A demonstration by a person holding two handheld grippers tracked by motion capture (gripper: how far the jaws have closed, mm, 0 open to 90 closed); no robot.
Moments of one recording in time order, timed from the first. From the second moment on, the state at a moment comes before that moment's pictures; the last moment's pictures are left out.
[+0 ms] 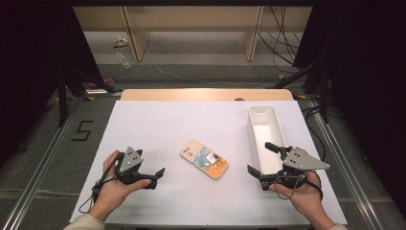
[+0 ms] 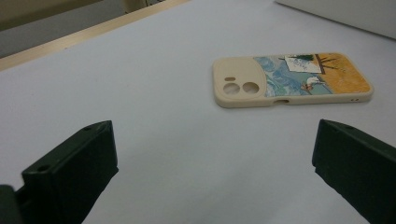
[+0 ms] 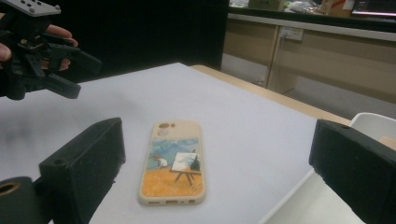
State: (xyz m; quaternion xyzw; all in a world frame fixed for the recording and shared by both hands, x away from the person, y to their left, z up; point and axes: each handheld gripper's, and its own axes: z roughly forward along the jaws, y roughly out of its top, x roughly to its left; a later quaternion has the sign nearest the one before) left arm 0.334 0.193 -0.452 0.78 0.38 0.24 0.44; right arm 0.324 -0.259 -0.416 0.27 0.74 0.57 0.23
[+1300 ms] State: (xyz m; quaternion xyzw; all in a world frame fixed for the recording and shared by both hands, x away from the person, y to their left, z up) left arm 0.334 0.188 -0.454 0.78 0.38 0.24 0.43; right arm 0.387 -0.156 -0.446 0.41 0.82 0.34 0.19
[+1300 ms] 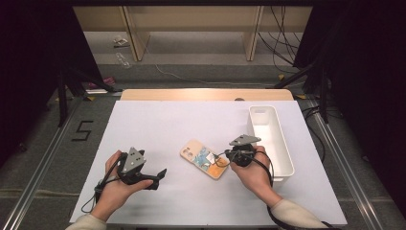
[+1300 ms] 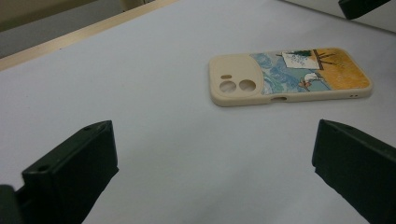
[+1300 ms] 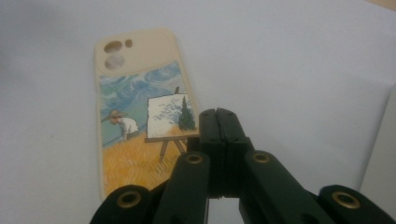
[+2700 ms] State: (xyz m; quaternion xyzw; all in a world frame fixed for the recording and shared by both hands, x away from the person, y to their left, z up) left arm 0.335 0.188 -0.458 0.79 0.38 0.23 0.42; right arm 0.398 -0.142 -0.475 0.42 0.86 0.25 0.17
